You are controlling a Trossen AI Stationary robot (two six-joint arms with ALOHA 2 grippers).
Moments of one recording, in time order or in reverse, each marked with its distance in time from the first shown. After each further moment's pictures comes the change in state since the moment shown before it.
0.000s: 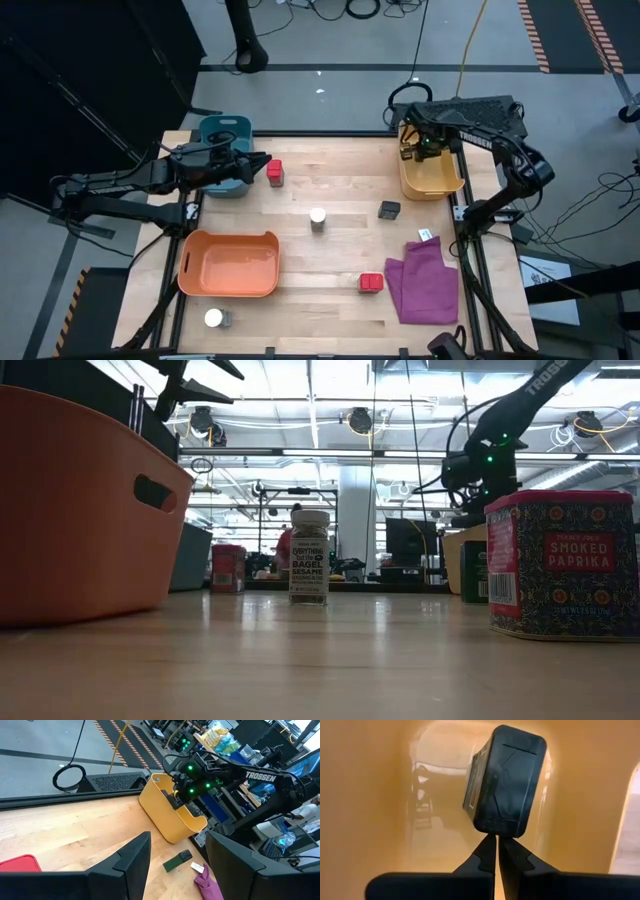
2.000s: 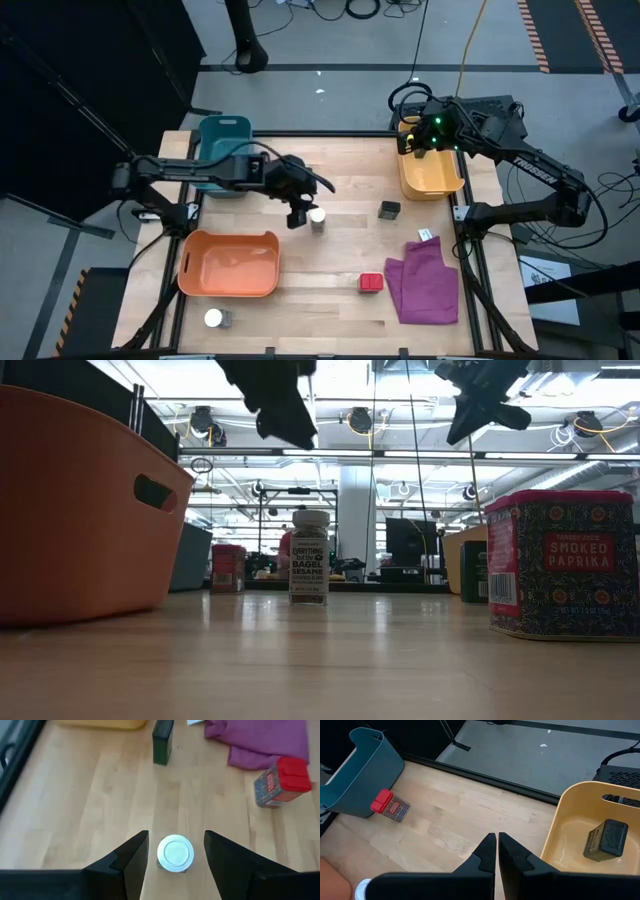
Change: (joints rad) left arm -0.080 0.692 0.475 -0.356 0.340 0.778; right arm 0.416 -0.415 0.262 -0.003 -0.056 0.101
